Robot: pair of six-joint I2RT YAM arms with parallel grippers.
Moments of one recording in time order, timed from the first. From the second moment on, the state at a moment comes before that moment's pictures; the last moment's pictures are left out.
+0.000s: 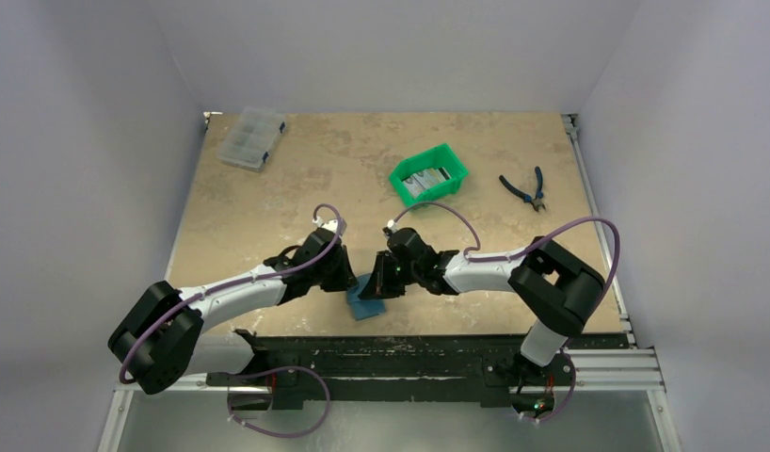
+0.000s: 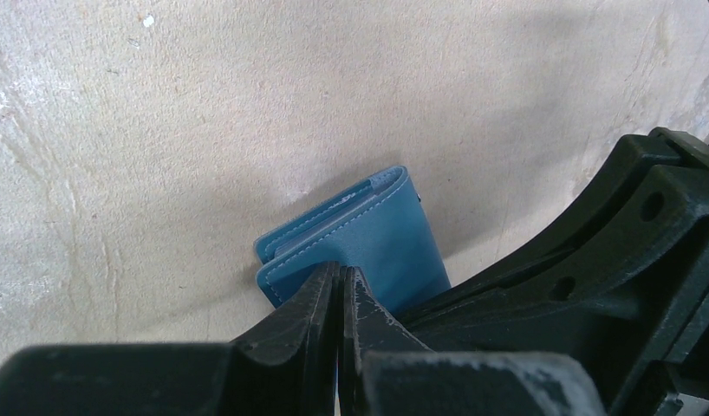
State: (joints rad) left arm -0.71 1.26 0.53 -0.14 0.02 -0.74; right arm 0.92 1.68 0.77 0.16 -0.28 1.03
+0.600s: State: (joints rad) left arm -0.71 1.26 0.53 -0.14 0.03 -0.73; right arm 0.92 1.72 0.84 0.06 -0.30 1.01
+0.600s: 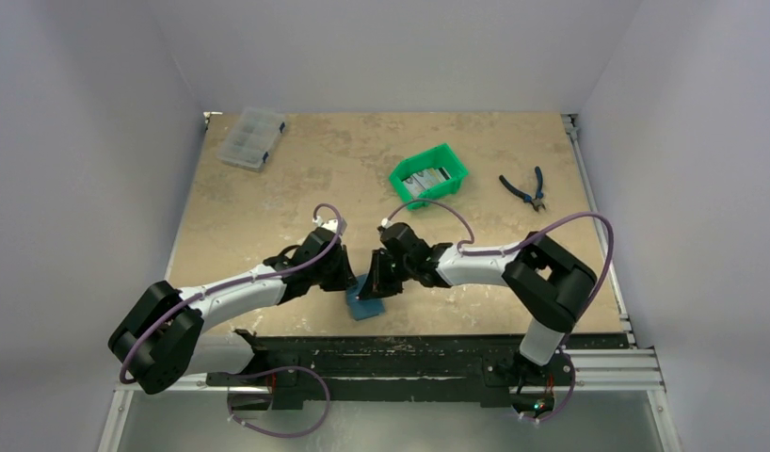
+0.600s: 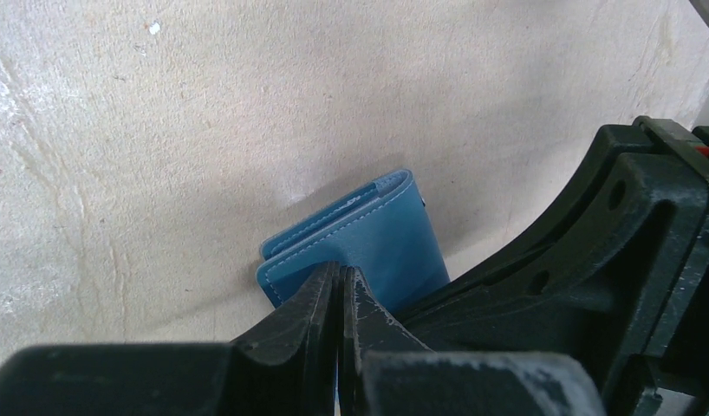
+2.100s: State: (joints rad) left arm -0.69 1.24 0.56 -0.19 0.02 -0.67; right arm 0.94 1.83 1.12 -0.26 -0.33 0.71
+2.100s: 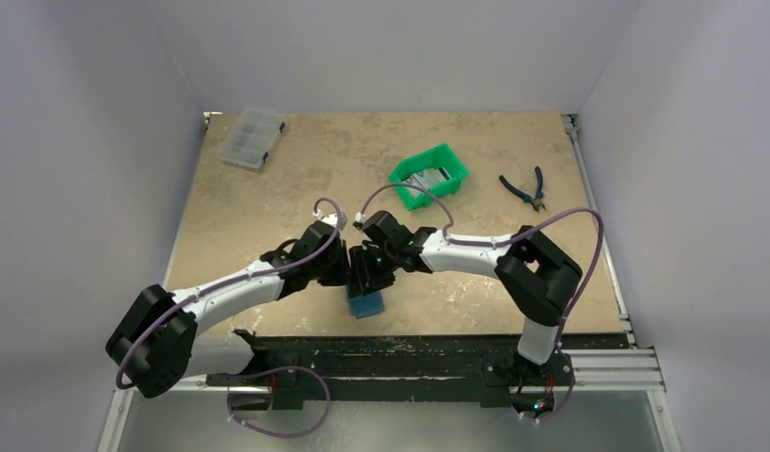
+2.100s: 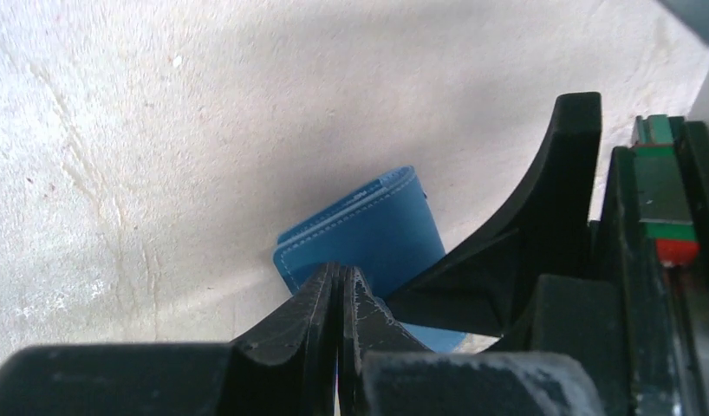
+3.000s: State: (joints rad) left arm -0.69 0.99 0.73 -0.55 -0.06 -0.73; right arm 0.79 1.68 0.63 0.35 -0.58 0.71
